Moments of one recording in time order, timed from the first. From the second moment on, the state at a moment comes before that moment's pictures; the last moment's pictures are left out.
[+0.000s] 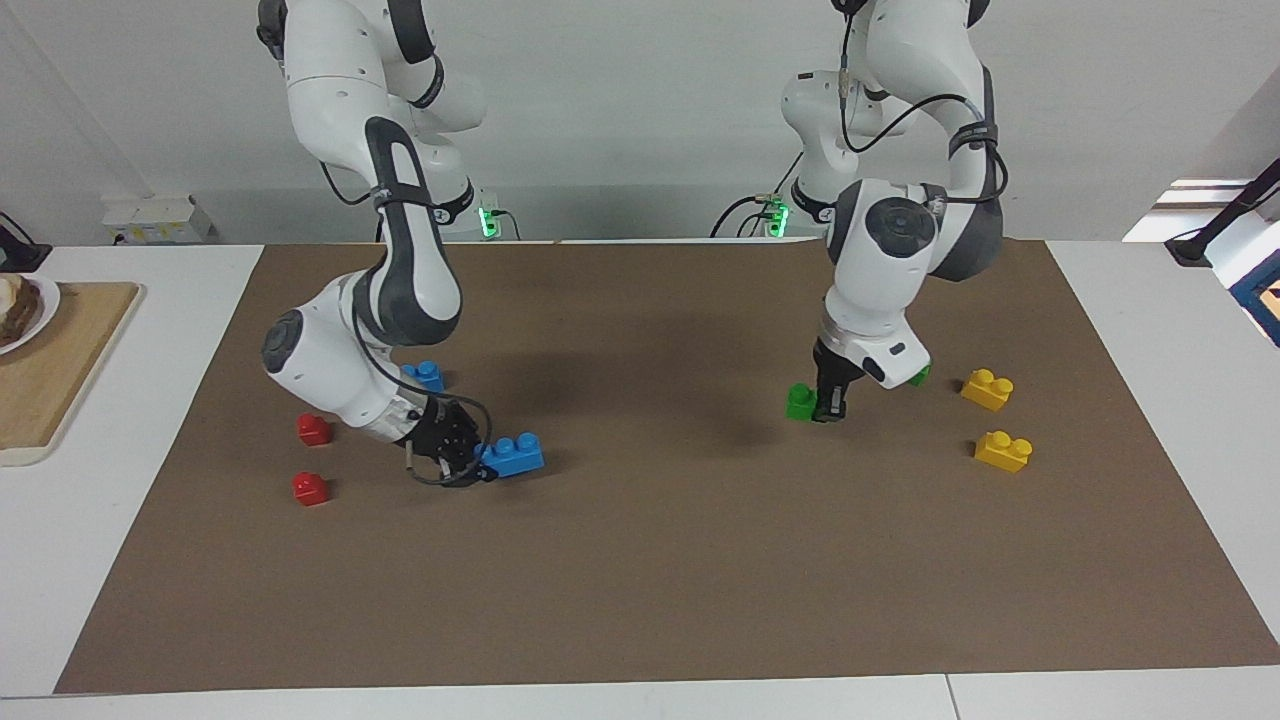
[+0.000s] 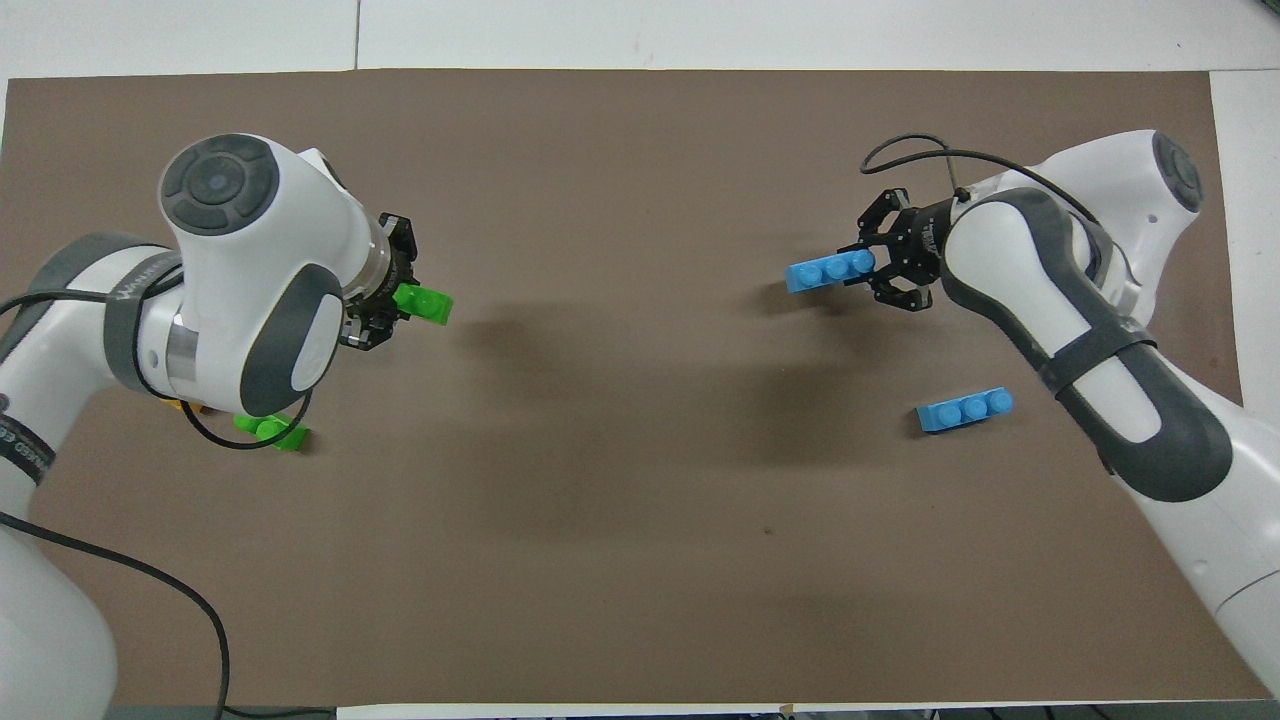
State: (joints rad) left arm -0.17 0.23 -0.12 -1.83 0.05 2.08 -1.48; right arm -0.01 0.45 0.05 -1.77 0.58 2.18 1.02
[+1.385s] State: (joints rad) left arm 0.09 0.24 -0.13 -2.07 0.03 2.34 -0.78; right arm -0.20 0.47 0.05 -1.79 0.52 2.07 0.98
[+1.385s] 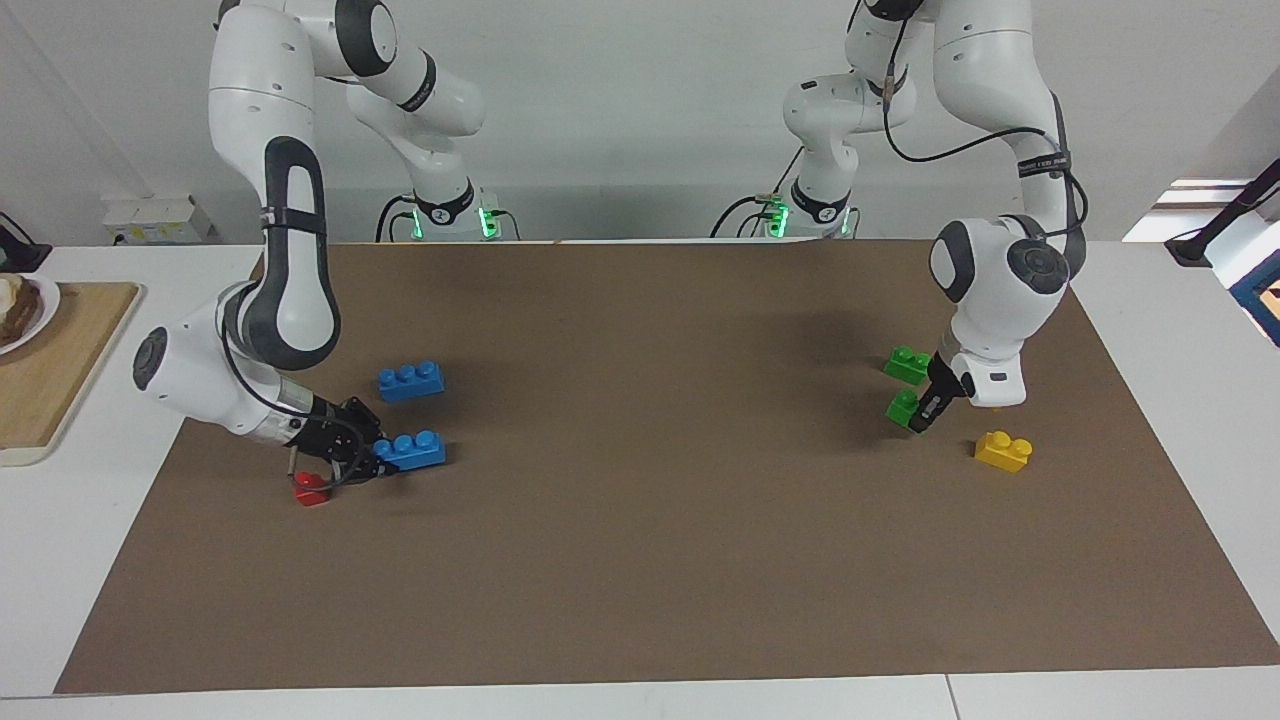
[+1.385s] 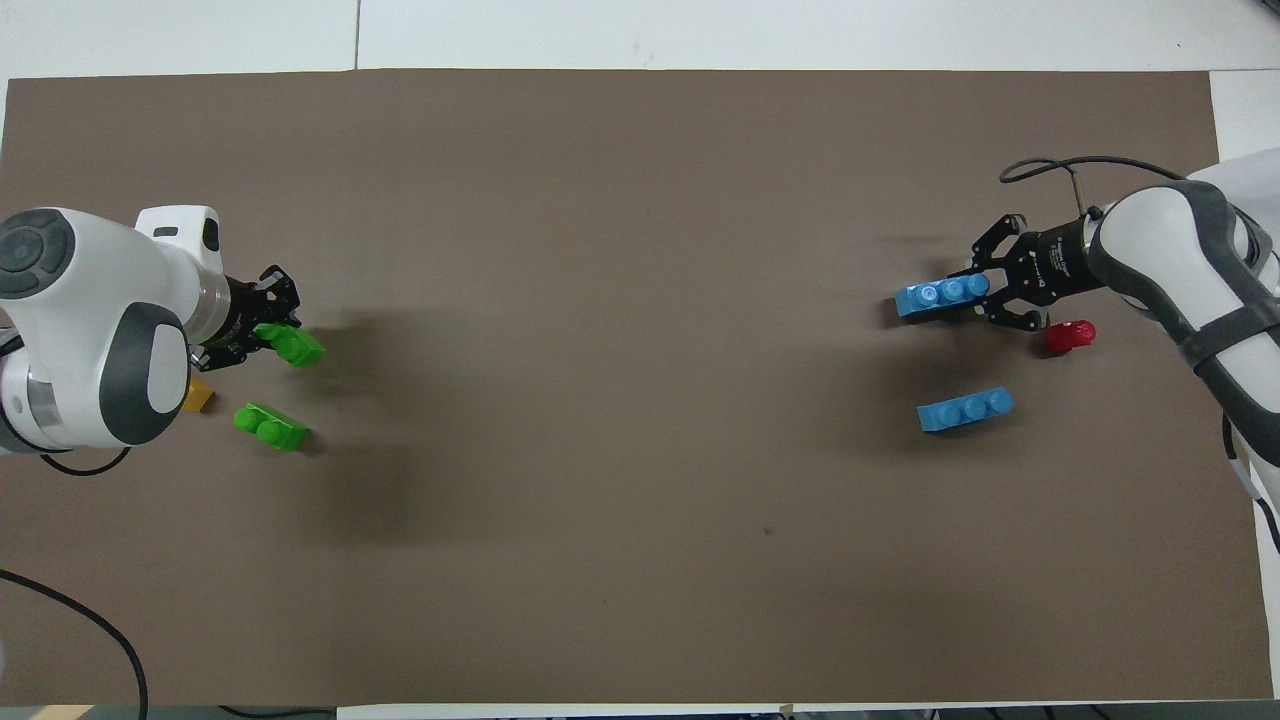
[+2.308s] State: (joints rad) left arm 0.09 0.26 -0.13 -2.07 0.02 2.37 -0.67; right arm -0.20 0.46 0.05 -1.80 0.52 2.11 0.99
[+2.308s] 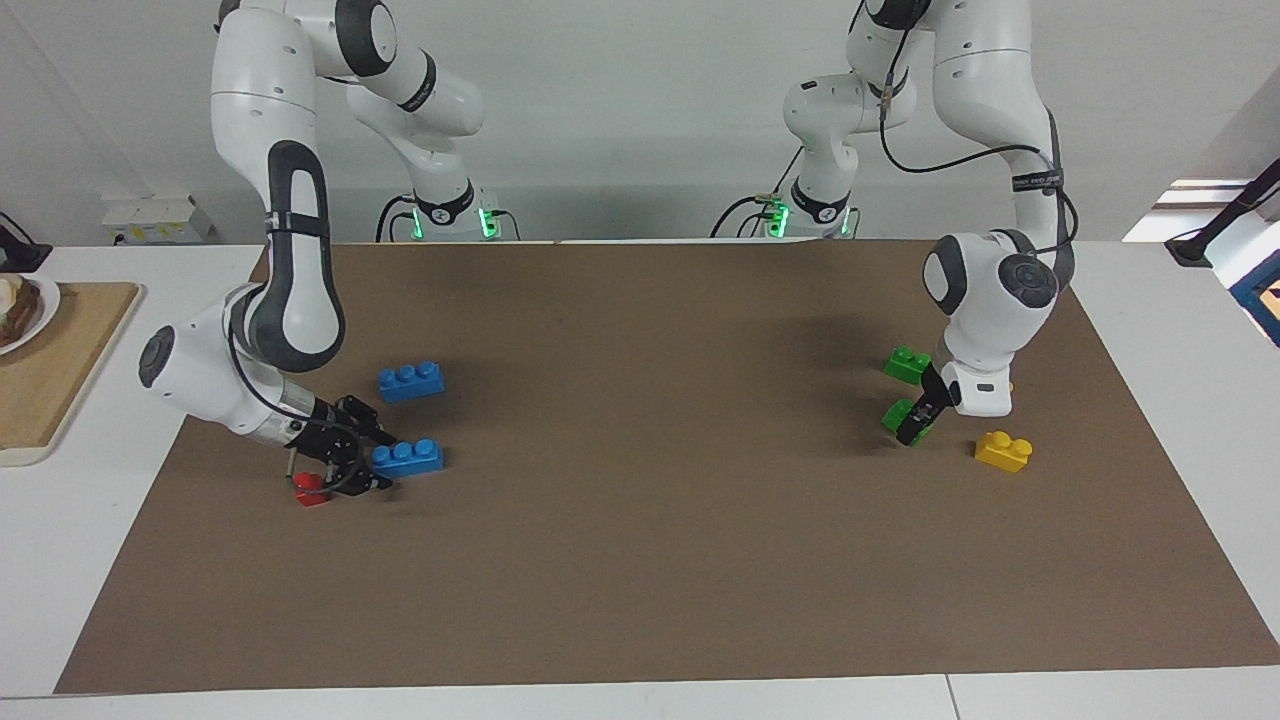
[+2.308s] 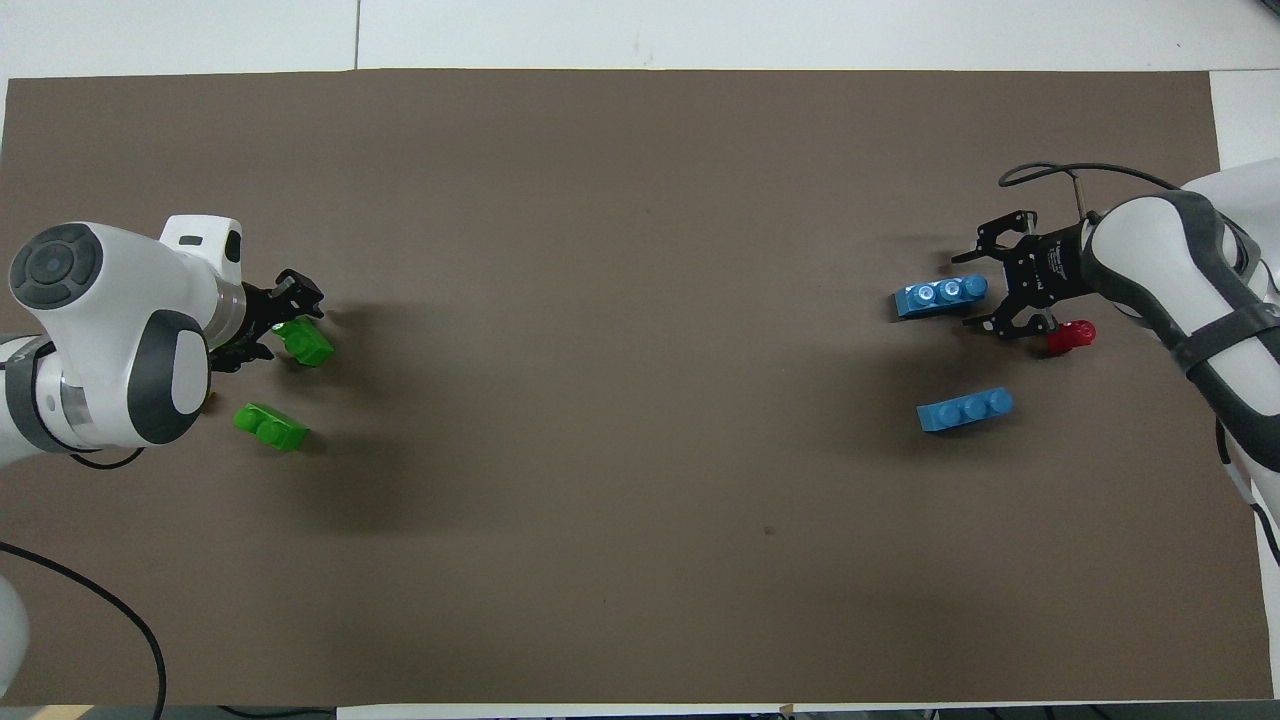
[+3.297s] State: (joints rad) left arm 0.09 0.03 -0.13 -1.93 0.02 2.02 -0.38; right arm -0.19 0.05 0.07 -1.75 0.32 1.89 0.79
